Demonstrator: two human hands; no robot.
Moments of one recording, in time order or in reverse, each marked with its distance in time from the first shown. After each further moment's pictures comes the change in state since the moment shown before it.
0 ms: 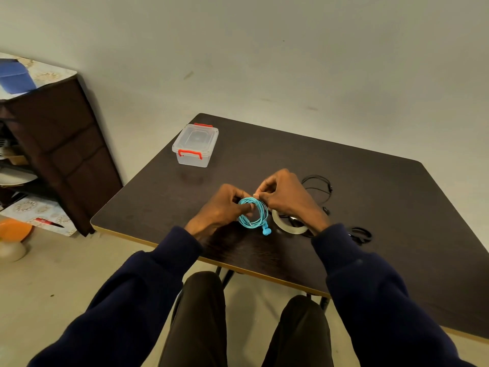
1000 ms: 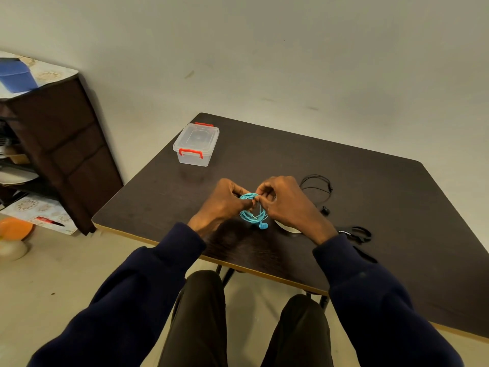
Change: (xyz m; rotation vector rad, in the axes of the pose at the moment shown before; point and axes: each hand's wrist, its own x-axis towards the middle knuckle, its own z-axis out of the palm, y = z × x) left_hand -0.004 0.012 0.001 -0.055 0.115 -0.035; right_hand -0.016 0.000 0.007 -0.163 0.064 -0.166
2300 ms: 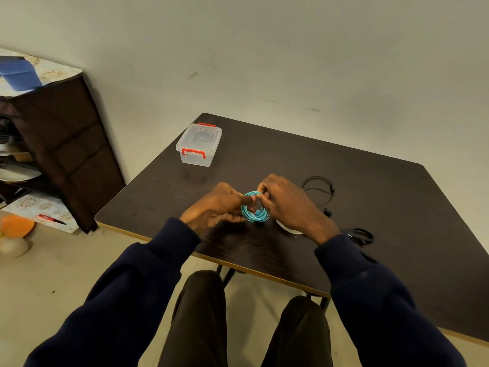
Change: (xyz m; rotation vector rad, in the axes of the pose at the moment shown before) left_hand 0.001 0.008 -0.011 -0.317 -0.128 -0.370; right_hand 0.002 0.007 0.004 -0.221 -0.010 -0.103
